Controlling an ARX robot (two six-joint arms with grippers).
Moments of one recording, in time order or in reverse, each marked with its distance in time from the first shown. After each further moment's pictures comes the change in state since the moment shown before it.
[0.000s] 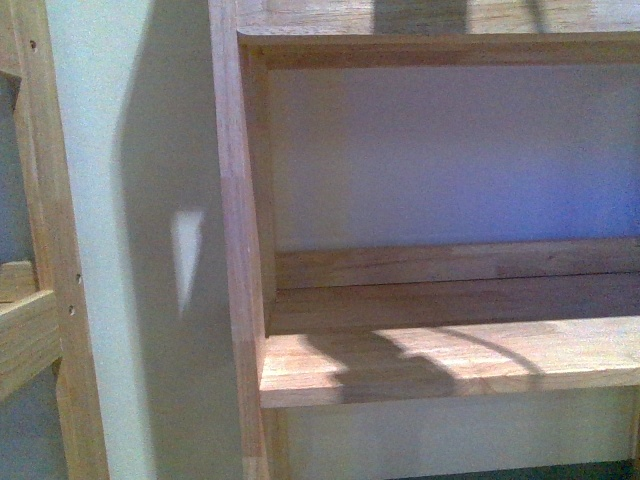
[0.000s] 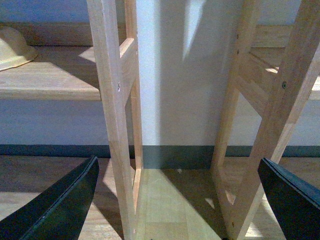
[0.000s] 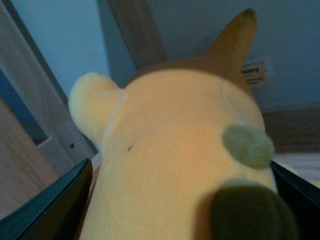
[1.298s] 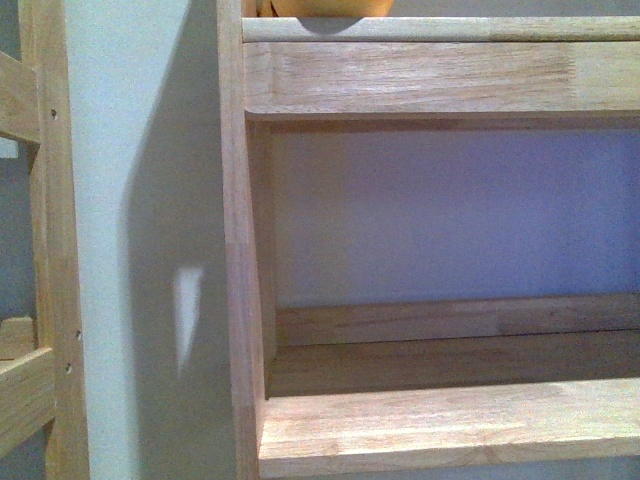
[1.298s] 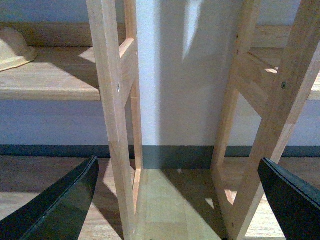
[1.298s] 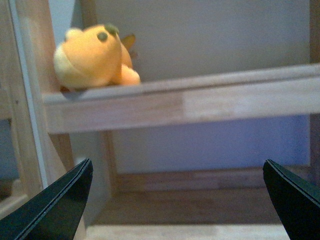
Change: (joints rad) left arm 0.000 0.000 0.000 0.000 0.000 0.000; right arm 0.057 -1.598 -2.054 0.714 0.380 -0.372
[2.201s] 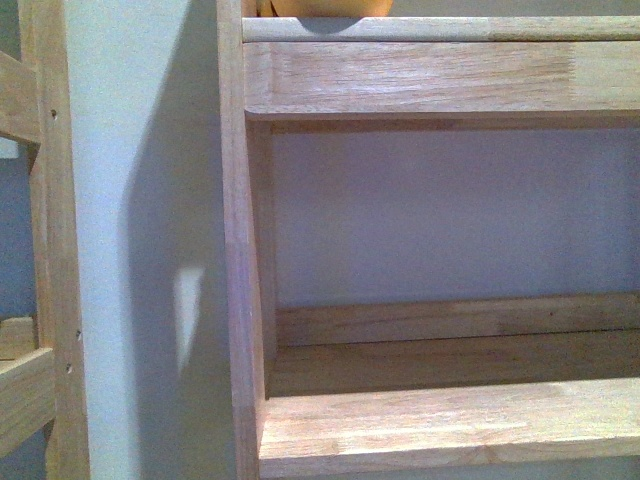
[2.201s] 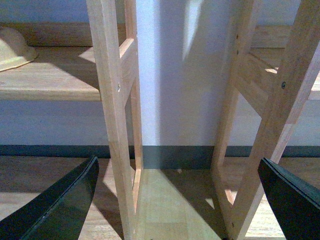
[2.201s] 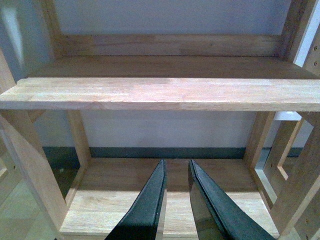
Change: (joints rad) left arm 0.000 0.000 0.000 0.000 0.000 0.000; right arm -0.369 -0.253 -0.329 -0.364 -0.282 -0.003
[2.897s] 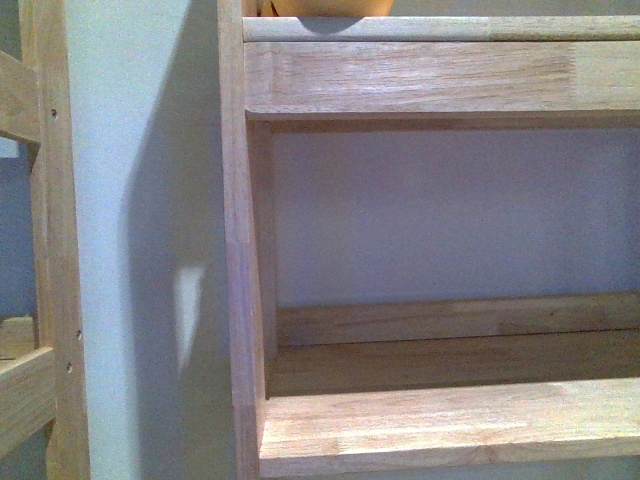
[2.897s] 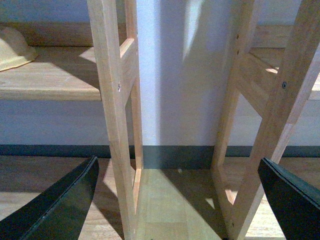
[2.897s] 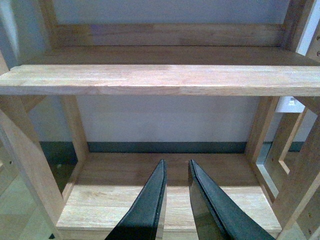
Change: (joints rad) left arm 0.000 0.000 0.000 0.000 0.000 0.000; right arm -0.002 -0.074 -0.097 0.024 0.000 0.001
